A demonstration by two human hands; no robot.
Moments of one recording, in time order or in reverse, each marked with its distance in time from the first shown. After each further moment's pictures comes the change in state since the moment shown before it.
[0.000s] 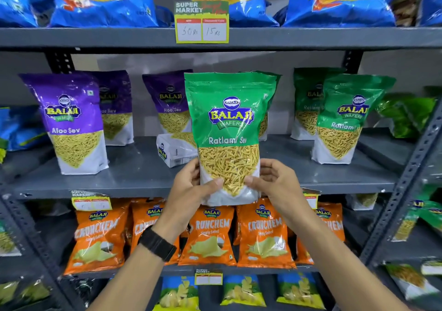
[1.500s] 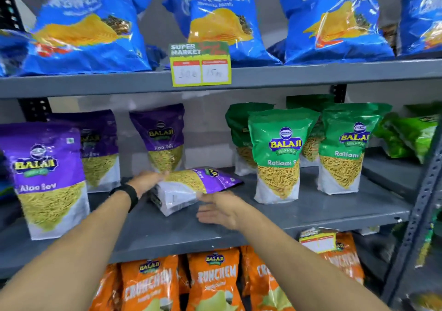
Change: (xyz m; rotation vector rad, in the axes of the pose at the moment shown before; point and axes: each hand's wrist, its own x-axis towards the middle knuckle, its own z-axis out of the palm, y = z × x) left_hand 0.266 -0.065 -0.171 0.484 0.076 -0.481; right_hand 0.139 0.017 0.131 0.275 -0.239 0.638
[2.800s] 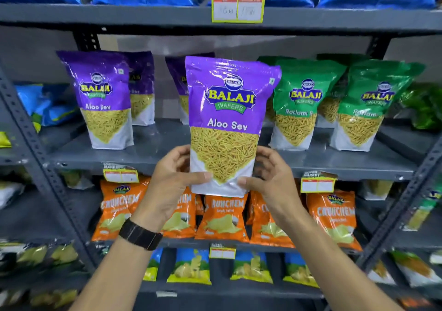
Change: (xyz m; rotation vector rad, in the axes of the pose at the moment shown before) left_hand -0.325 -0.047 0.062 -0.638 -0.051 0.413; right_hand -0.176 0.092 -0.030 -0.135 0.115 -0.706
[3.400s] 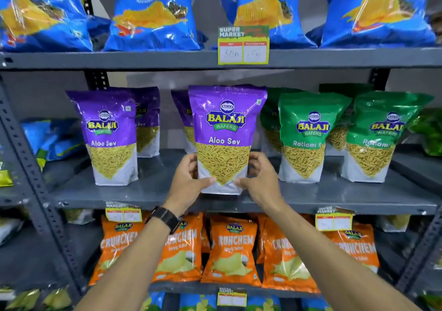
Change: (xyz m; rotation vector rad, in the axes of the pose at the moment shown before) left_hand 0.119 -0.018 -0.011 0.284 0.069 0.114; right_hand 0.122 0.023 0.030 -0.282 0.069 -0.094
